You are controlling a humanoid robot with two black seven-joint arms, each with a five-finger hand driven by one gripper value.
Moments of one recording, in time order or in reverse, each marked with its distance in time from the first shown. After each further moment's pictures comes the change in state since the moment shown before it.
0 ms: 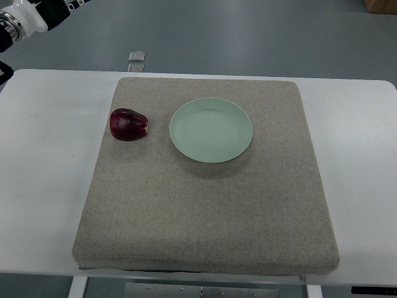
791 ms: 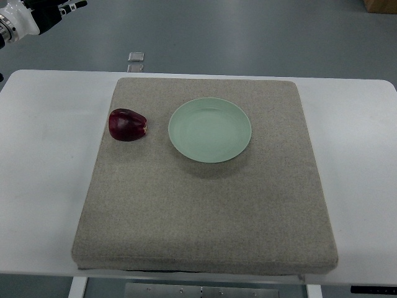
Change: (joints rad) left arm -0.025 0.021 0.078 0.051 0.293 -0.036 -0.139; right arm 0.000 0.000 0.000 0.000 0.000 0.000 0.000
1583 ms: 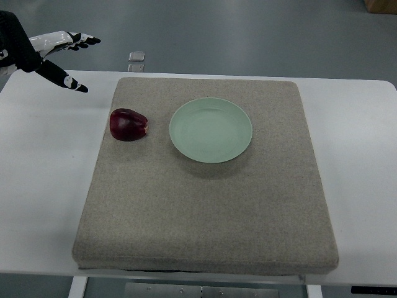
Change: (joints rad) left arm 0.153 0.306 -0.001 -0.569 1.070 0.198 -0.094; right arm 0.000 0.000 0.000 0.000 0.000 0.000 0.000
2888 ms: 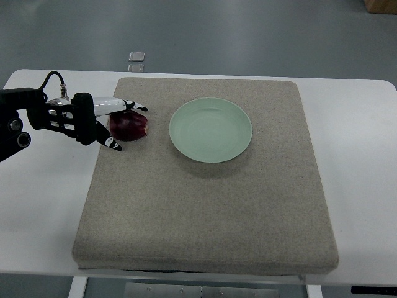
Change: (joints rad) left arm 0.085 -0.167 0.077 -0.045 0.322 0.042 0.000; right arm 0.000 0.000 0.000 0.000 0.000 0.000 0.000
